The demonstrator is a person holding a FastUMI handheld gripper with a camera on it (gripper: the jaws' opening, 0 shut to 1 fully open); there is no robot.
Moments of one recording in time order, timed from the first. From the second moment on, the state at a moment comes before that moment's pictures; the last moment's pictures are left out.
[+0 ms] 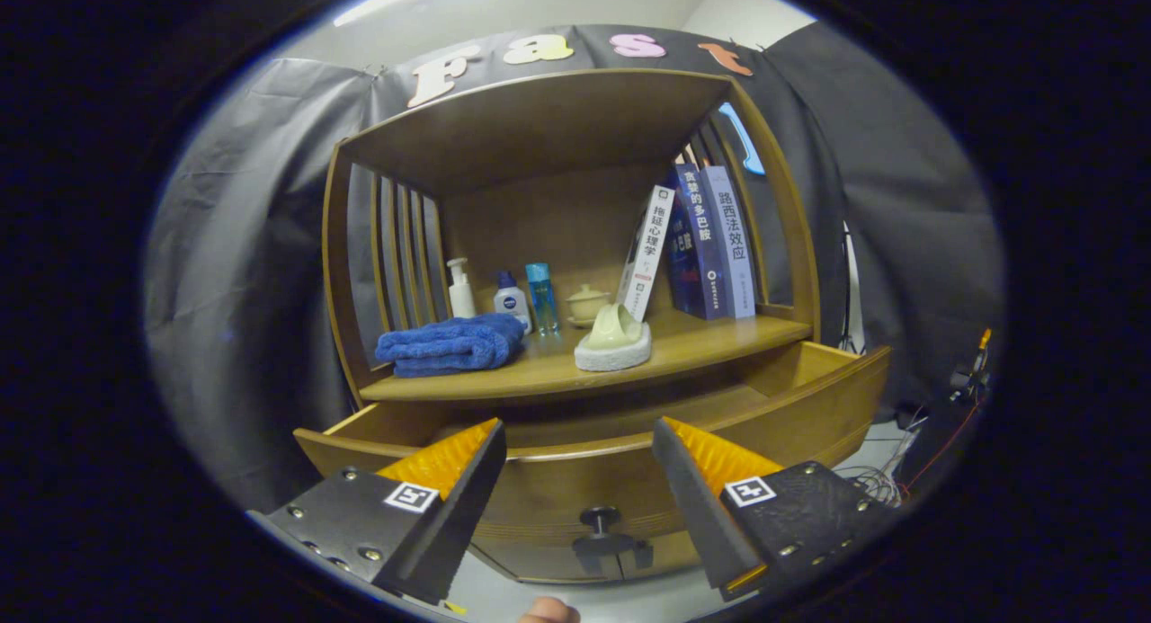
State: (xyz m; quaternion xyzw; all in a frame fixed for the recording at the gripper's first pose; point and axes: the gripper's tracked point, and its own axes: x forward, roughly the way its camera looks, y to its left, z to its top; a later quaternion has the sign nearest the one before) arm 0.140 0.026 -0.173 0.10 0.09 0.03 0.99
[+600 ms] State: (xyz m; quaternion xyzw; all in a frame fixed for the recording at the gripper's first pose) arm 0.187 0.033 -0.182 0.11 0.10 0.05 0.99
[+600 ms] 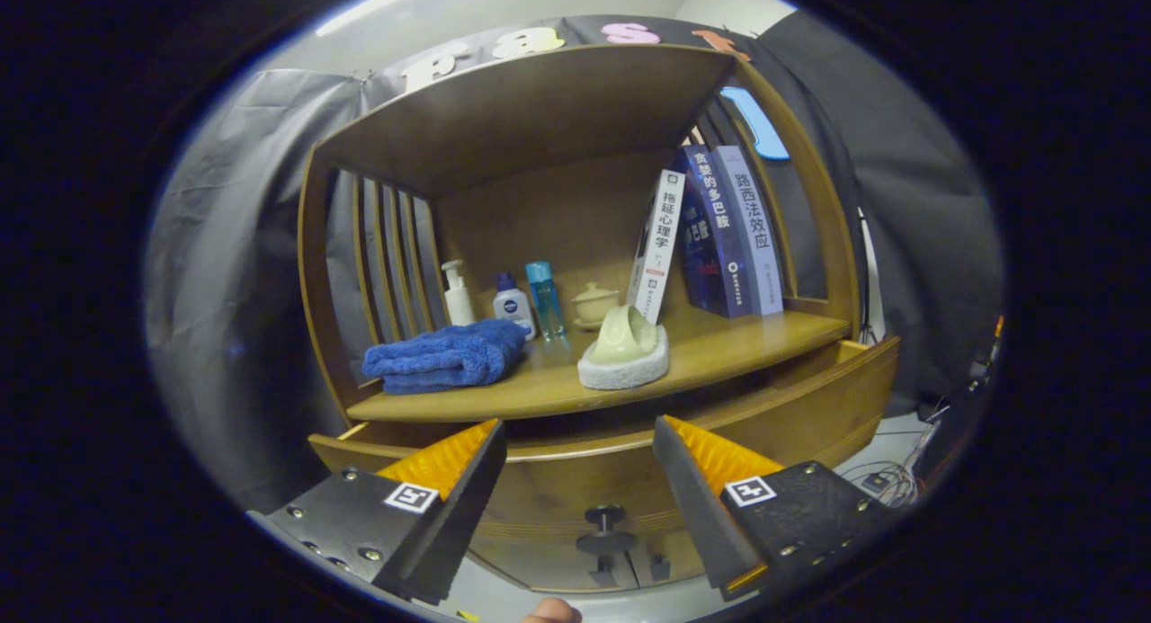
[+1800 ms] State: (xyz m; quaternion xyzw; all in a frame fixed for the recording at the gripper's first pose) arm 0.230 0.037 -0.187 0.14 0.10 0.06 0.98
